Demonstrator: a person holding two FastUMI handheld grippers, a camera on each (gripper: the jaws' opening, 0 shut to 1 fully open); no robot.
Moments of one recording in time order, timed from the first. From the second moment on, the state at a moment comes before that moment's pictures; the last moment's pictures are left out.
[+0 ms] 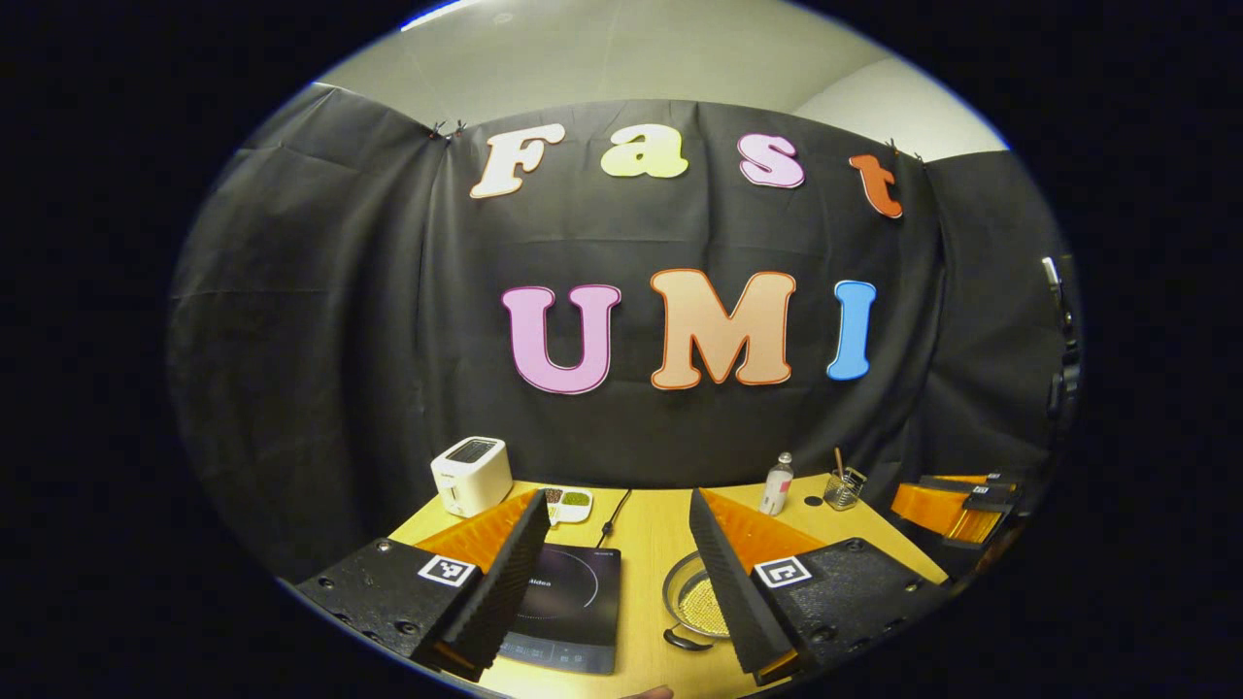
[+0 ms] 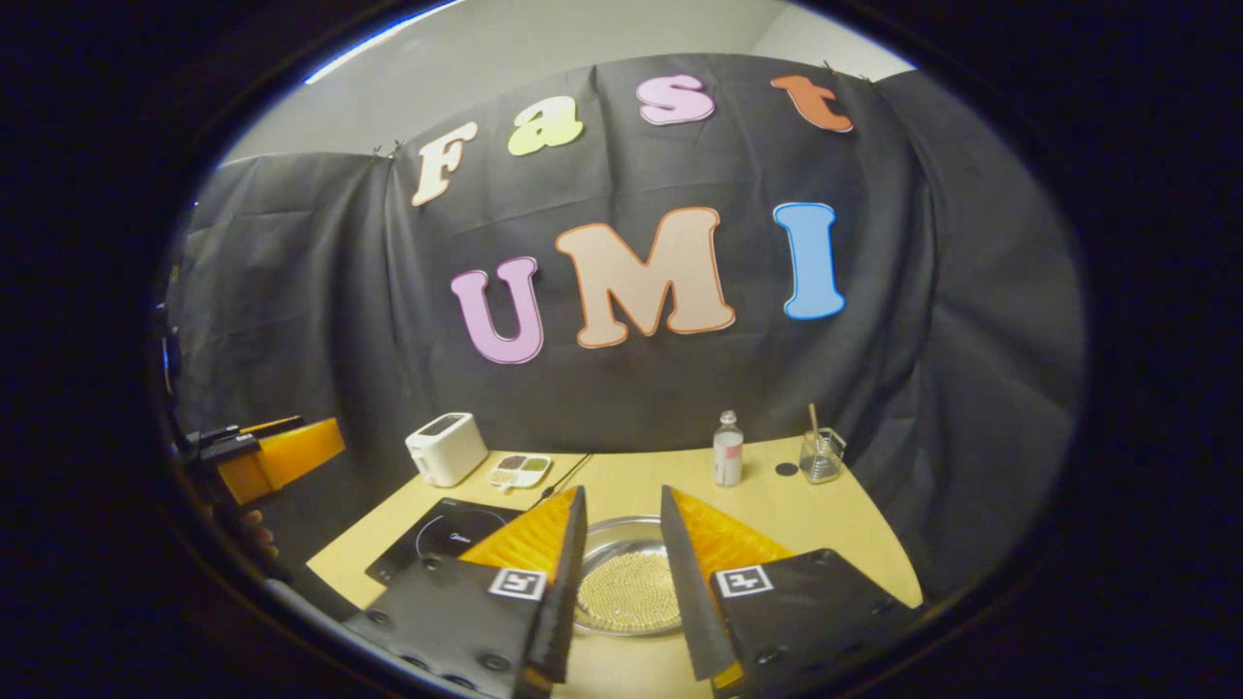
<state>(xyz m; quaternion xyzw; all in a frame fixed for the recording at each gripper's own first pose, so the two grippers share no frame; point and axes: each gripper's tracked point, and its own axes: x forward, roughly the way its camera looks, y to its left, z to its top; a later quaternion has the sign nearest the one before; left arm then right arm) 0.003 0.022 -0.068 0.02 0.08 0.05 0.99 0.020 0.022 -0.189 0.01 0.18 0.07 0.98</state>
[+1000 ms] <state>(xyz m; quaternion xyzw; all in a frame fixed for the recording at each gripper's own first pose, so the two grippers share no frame) 0.069 0.069 -0.115 0.00 0.10 -0.10 0.99 0.003 0.055 -0.374 0.10 0.38 -0.05 0.92</state>
